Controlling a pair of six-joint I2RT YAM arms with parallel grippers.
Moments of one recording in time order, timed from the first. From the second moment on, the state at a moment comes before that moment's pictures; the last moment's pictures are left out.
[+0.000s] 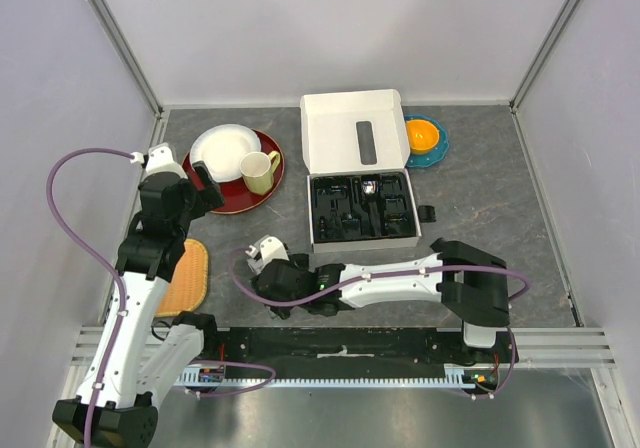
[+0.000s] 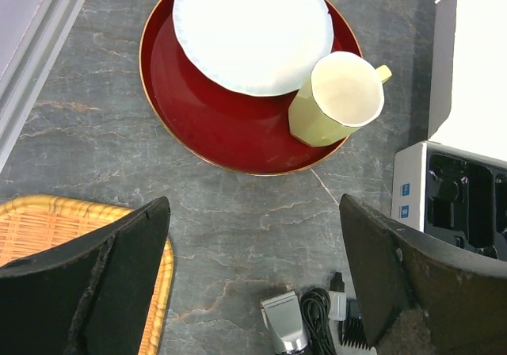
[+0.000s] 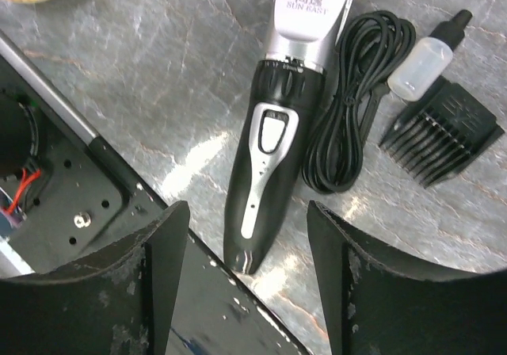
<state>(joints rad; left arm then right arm) -0.14 0.78 0.92 -0.57 -0.27 -0.35 1.39 1.81 1.21 -0.23 0.32 0.56</state>
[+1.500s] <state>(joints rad) -0.14 0.87 0.92 -0.60 -0.37 -0.35 1.39 1.96 1.24 -0.08 0.44 0.57</state>
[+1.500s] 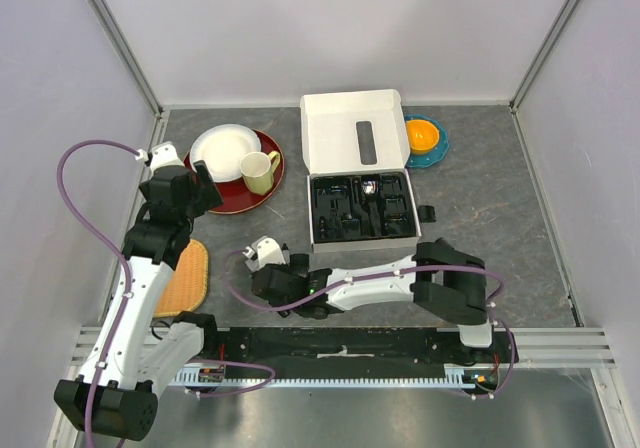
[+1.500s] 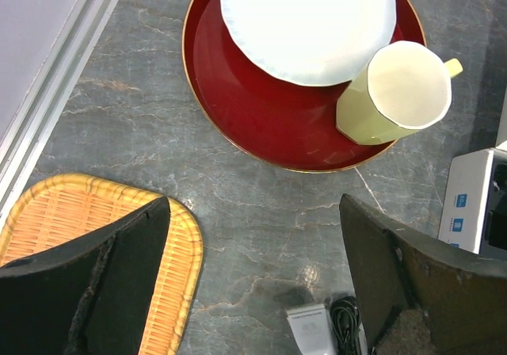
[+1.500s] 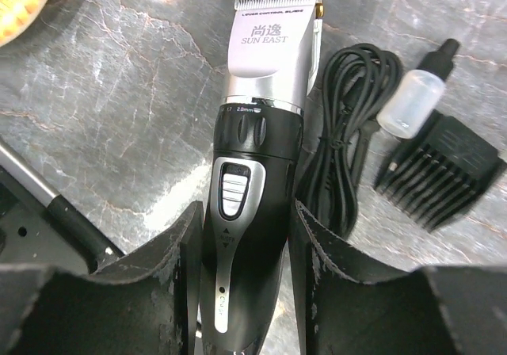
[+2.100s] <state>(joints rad) -0.14 0.87 0.93 -0.63 -0.37 -0.36 1.25 1.49 1.08 -0.15 0.62 0.58</state>
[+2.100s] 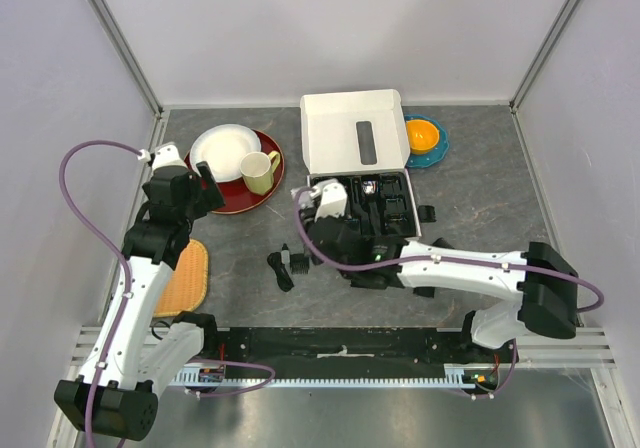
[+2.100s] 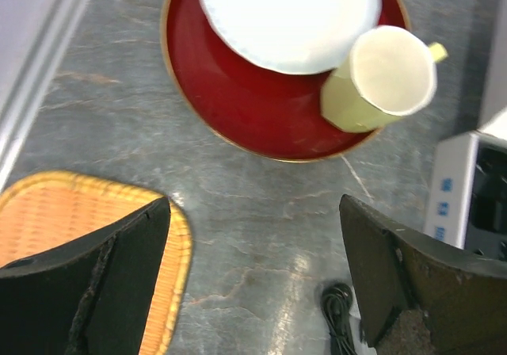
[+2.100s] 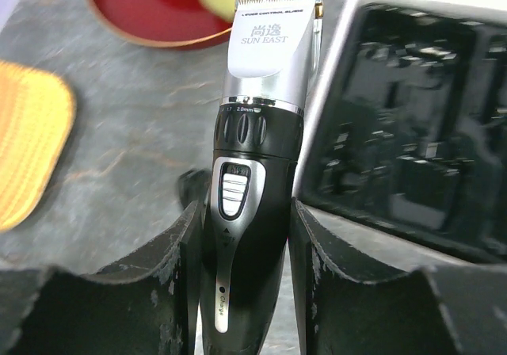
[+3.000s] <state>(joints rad) -0.14 0.91 0.92 -0.52 0.14 -0.30 0.56 1.42 0.89 -0.10 0.31 0.45</state>
